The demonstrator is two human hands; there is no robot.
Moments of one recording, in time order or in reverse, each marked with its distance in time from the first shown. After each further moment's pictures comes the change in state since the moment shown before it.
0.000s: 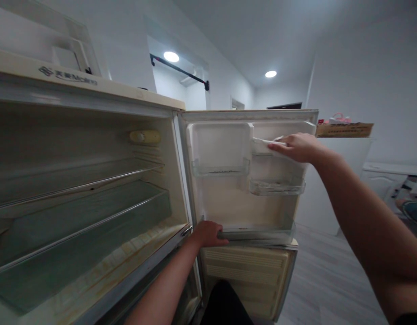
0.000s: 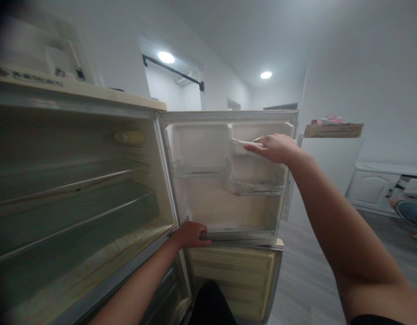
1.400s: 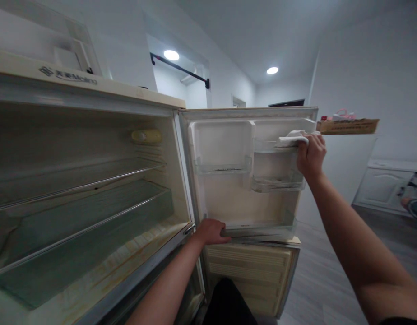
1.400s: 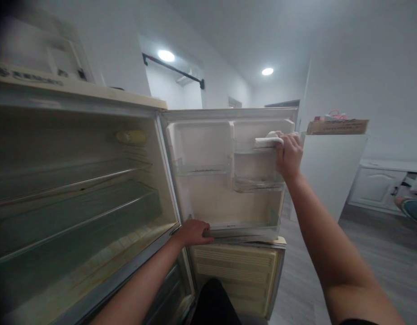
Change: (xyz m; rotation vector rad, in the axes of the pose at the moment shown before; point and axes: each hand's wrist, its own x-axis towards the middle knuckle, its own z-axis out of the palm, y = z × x) left_hand 0.003 0.005 0.000 0.035 0.014 -0.011; right_hand -0.003 0.050 0.097 0.204 1.003 -0.087
